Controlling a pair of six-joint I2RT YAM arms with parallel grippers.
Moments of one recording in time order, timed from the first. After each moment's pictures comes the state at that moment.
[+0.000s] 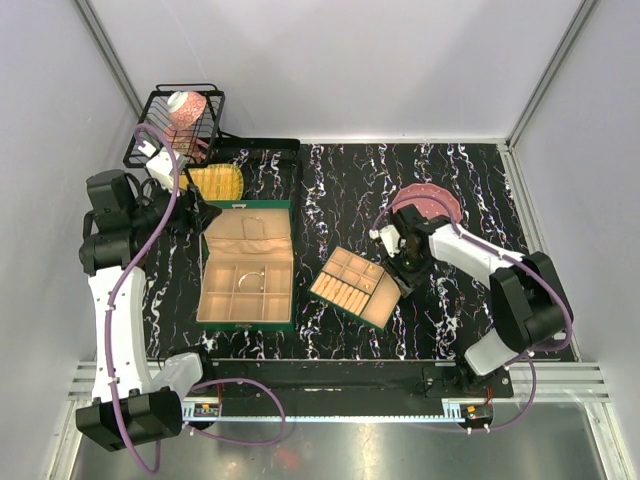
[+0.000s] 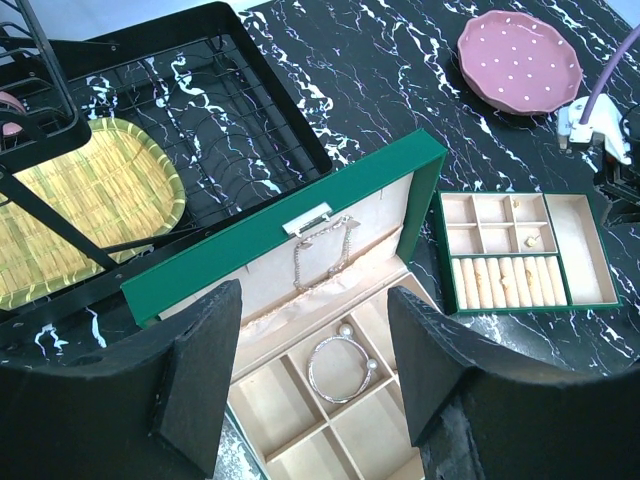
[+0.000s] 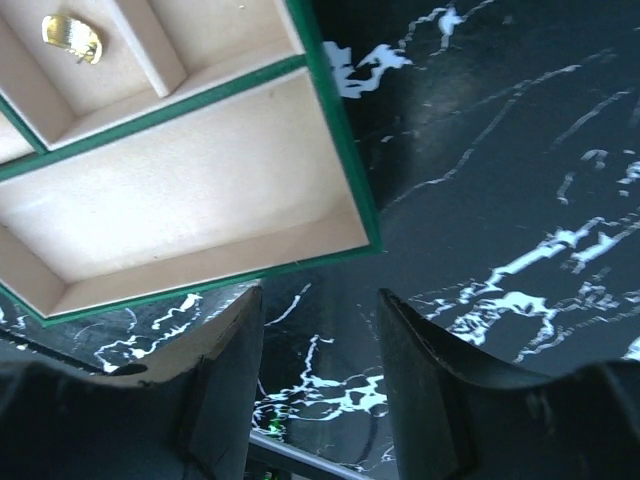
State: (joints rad) left arm 0.23 1.00 1.22 -0.71 0.78 0.24; right arm 0.45 1.59 0.97 -0.80 -0.09 -0.26
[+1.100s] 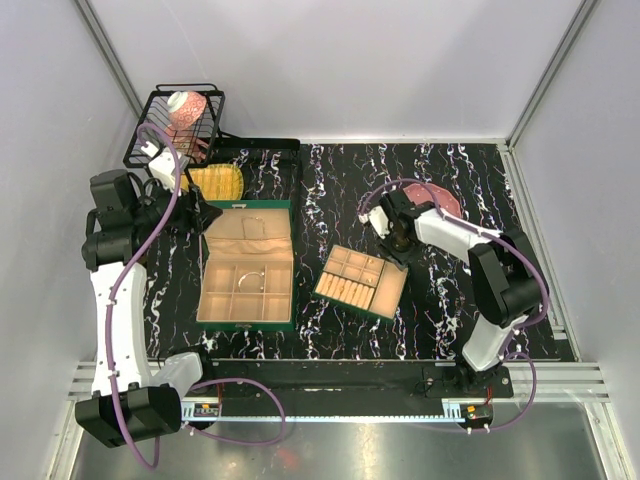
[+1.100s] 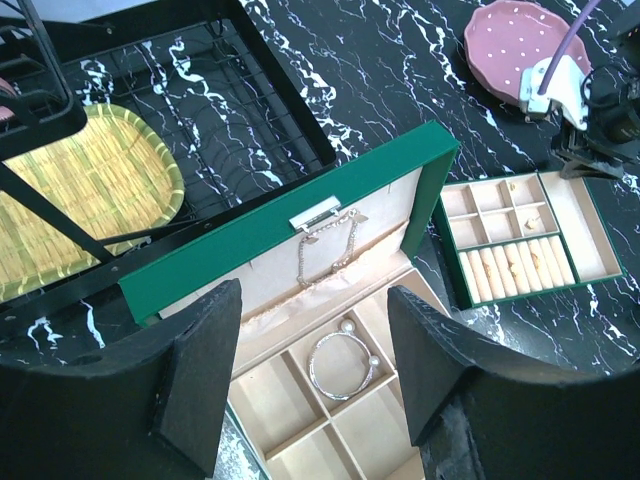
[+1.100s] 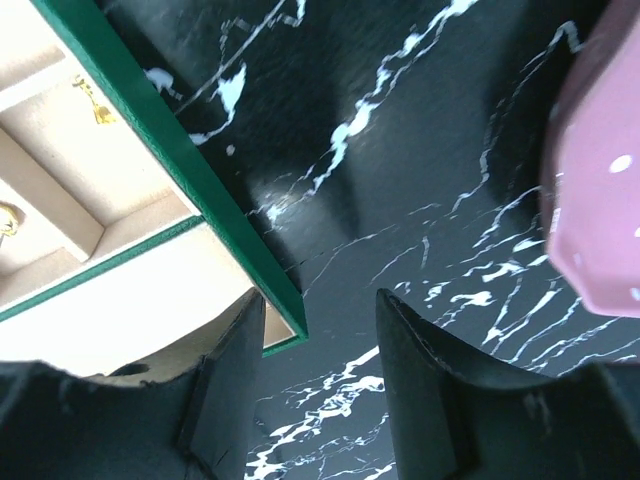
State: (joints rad) left arm 0.23 1.02 1.21 -0.70 0.78 0.24; right arm 0.45 1.75 1.11 -0.67 0.08 -0.39
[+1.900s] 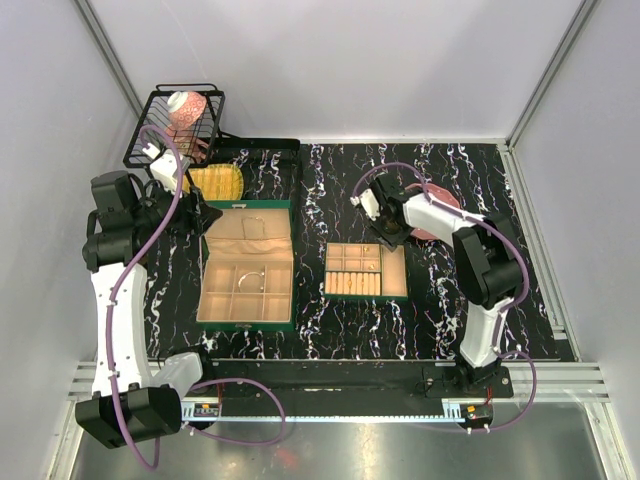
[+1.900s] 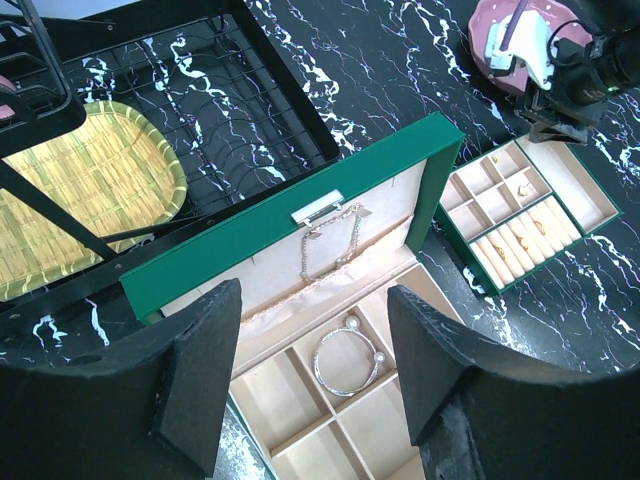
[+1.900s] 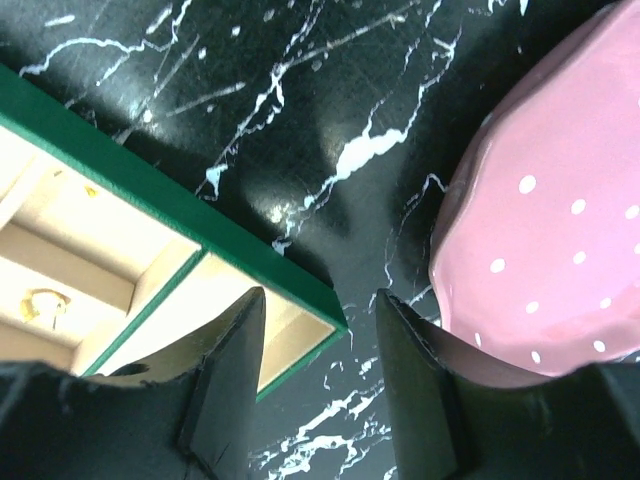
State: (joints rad) left arm 0.23 1.02 1.19 -0.70 0.77 0.26; right arm 0.45 1.92 1.33 -0.64 0.14 -0.39
